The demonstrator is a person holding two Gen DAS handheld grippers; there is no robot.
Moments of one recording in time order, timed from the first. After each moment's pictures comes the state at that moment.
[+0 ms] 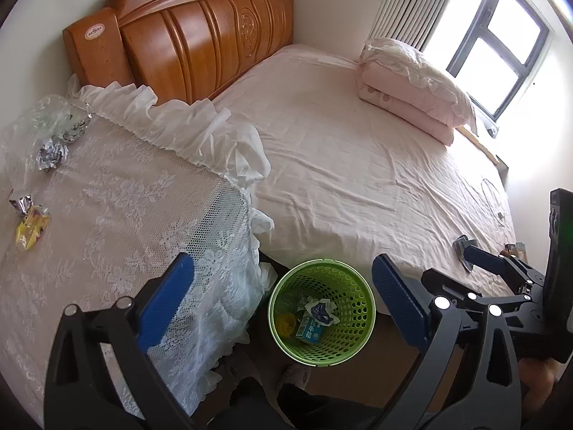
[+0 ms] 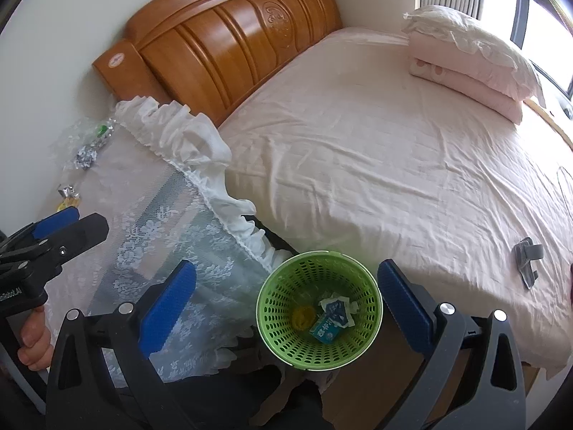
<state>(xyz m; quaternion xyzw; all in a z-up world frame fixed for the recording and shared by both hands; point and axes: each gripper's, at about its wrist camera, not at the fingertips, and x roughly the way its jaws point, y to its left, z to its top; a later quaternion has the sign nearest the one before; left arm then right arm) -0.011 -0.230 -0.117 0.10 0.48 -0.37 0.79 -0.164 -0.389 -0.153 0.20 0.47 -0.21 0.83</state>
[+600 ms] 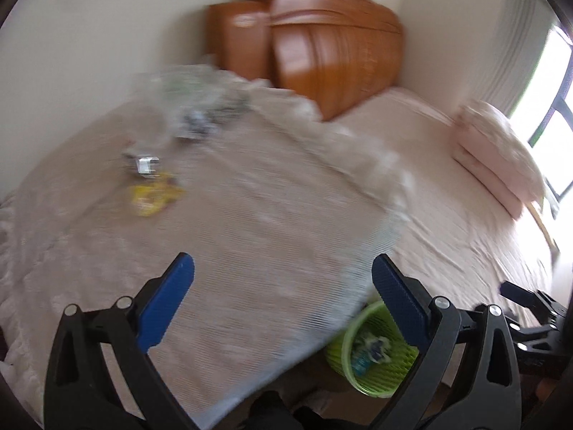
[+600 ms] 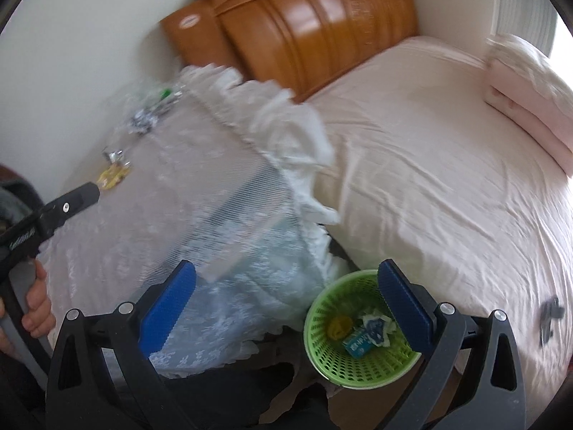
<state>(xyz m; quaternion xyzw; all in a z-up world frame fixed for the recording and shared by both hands) 0.063 -0.091 -0.116 0.04 0.46 -0.18 0.87 -0.066 -0.319 -0.159 0.14 0.50 -0.08 0.85</state>
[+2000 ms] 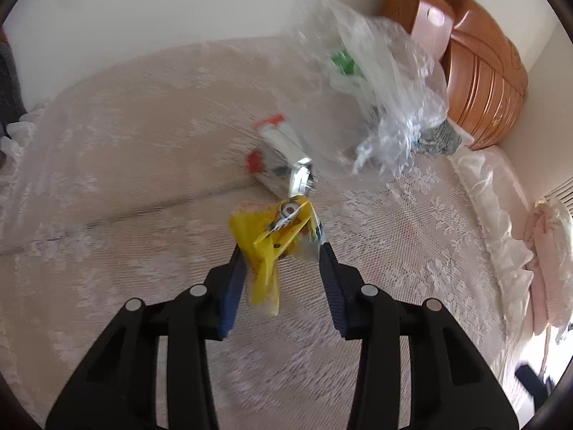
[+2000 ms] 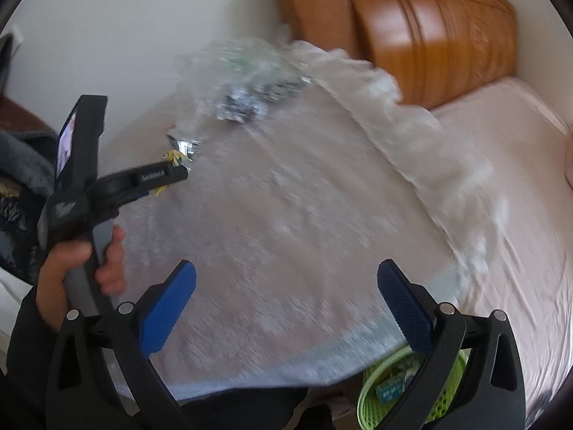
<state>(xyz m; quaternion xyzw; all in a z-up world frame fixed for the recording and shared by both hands) 0.202 0.027 -0.192 -0.09 0.52 0.00 0.85 0.097 -0.200 -0.178 0.08 0.52 0.07 0.85</state>
